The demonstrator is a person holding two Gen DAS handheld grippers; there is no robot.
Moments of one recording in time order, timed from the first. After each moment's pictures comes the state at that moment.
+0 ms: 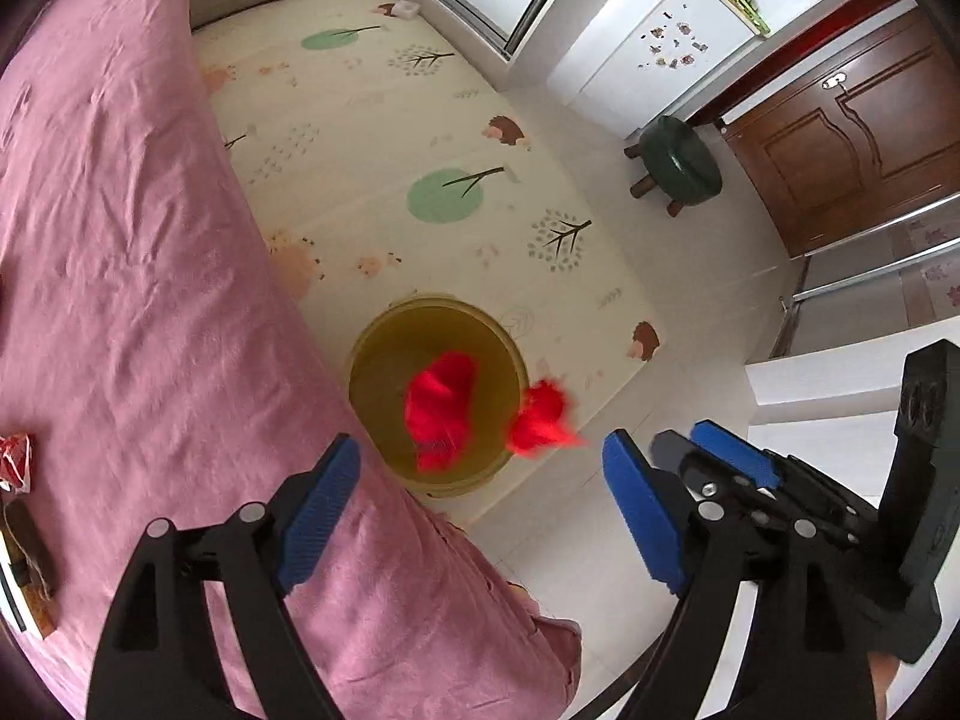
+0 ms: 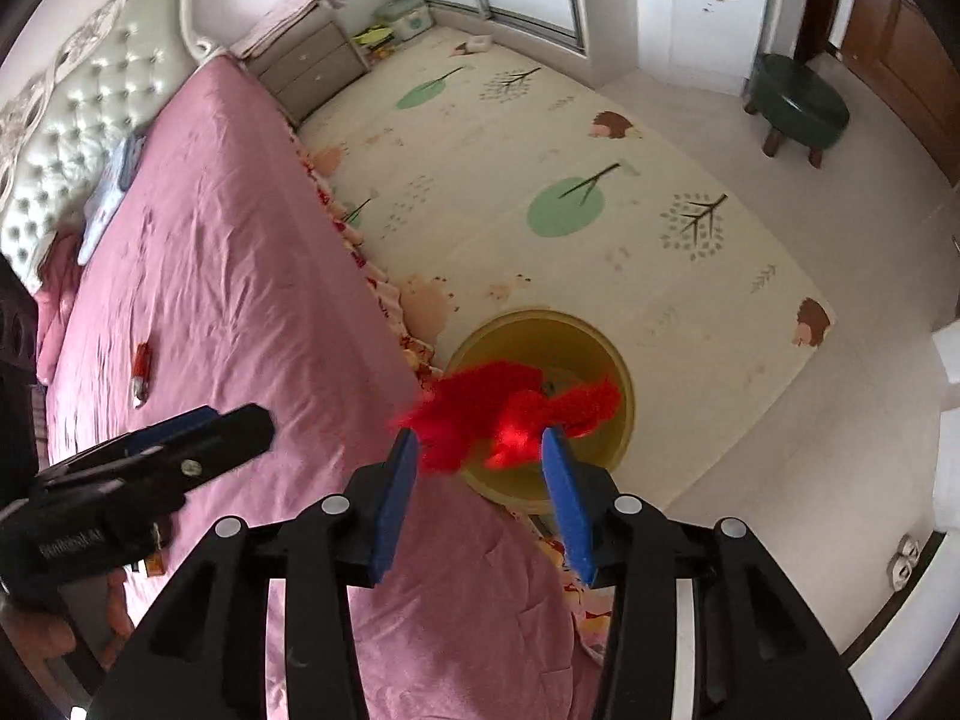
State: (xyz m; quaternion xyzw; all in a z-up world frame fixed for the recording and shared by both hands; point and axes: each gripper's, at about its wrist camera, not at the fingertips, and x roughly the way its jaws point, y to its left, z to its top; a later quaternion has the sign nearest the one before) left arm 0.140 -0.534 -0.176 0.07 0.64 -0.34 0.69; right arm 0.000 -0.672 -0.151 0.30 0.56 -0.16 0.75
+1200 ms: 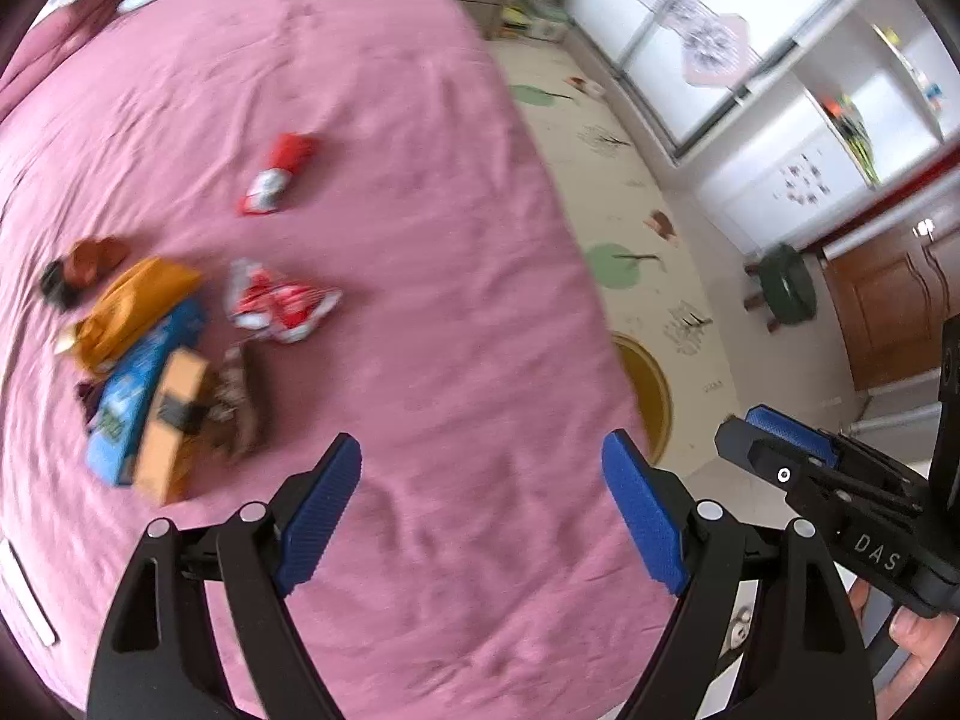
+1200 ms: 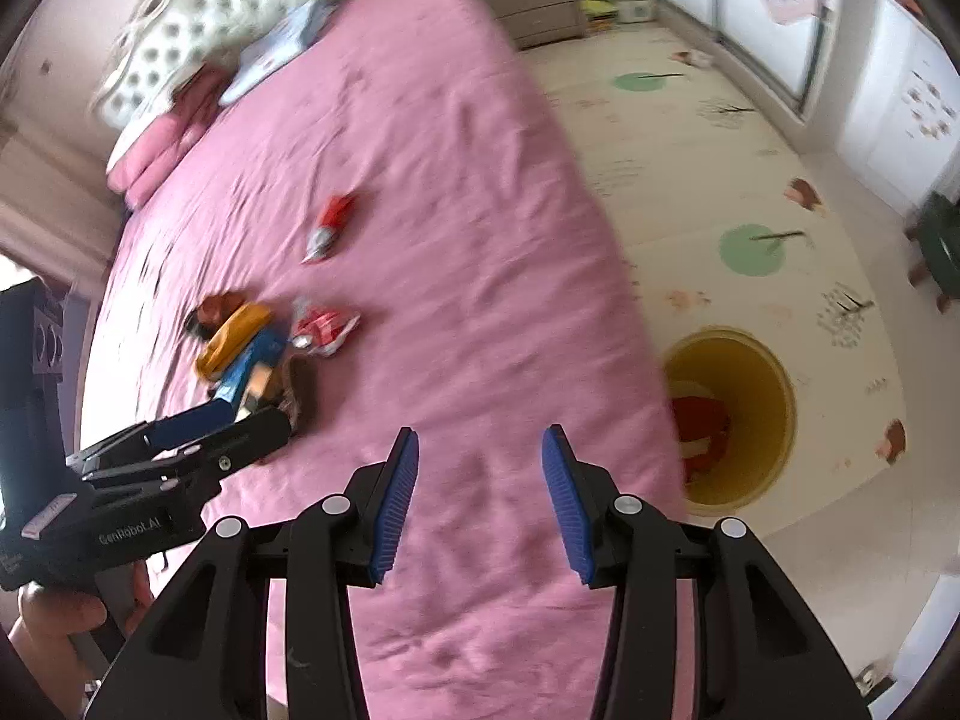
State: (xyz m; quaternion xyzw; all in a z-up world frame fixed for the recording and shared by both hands) left arm 0.154 -0.248 -0.129 -0.02 0.61 -0.18 0.77; right arm 0.093 -0.441 -0.099 0.19 0.59 0.03 0.78
